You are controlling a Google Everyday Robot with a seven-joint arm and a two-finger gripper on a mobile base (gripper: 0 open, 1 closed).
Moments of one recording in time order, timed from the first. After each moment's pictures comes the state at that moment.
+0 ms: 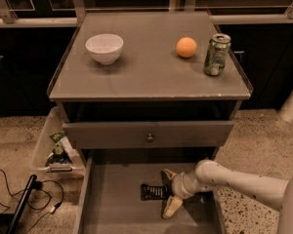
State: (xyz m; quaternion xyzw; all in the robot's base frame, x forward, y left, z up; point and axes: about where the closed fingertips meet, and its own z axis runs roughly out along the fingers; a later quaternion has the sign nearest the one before) arm 0.511 -0.102 0.339 -0.63 0.70 0.20 0.27
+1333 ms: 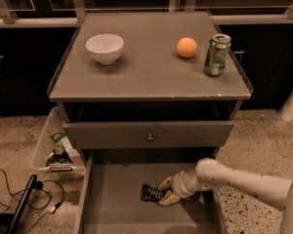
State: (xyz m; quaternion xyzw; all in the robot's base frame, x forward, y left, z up) arm 0.510 -0.100 0.351 -0.63 0.70 0.20 0.27
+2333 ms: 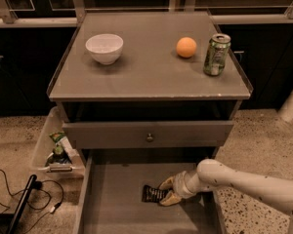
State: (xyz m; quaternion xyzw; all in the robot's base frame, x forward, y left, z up) arm 0.507 -0.102 0.361 -0.63 0.70 0.19 0.28
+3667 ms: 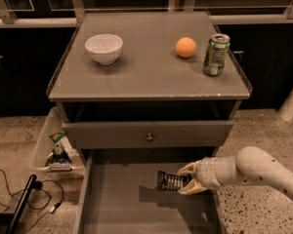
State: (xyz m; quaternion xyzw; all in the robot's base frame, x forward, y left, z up) arm 0.482 -0.155 0.536 -0.66 0.64 0.14 0.36
